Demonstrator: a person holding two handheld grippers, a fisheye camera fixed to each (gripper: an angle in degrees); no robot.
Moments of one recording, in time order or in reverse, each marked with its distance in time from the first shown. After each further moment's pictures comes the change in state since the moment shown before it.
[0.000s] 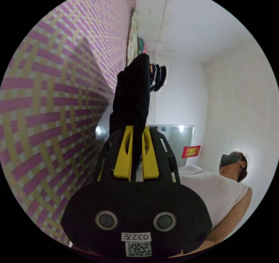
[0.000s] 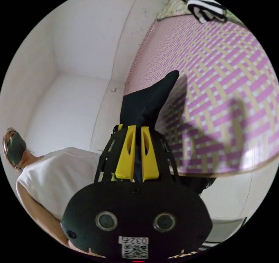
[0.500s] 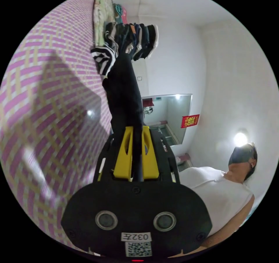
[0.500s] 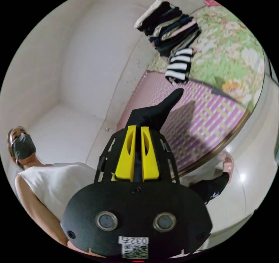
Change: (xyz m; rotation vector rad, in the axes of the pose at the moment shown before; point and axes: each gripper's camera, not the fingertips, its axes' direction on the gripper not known) left arm 0.112 -0.104 0.122 -0.334 0.049 0.165; right arm -0.087 0.056 -0.121 0.461 0.111 -0.027
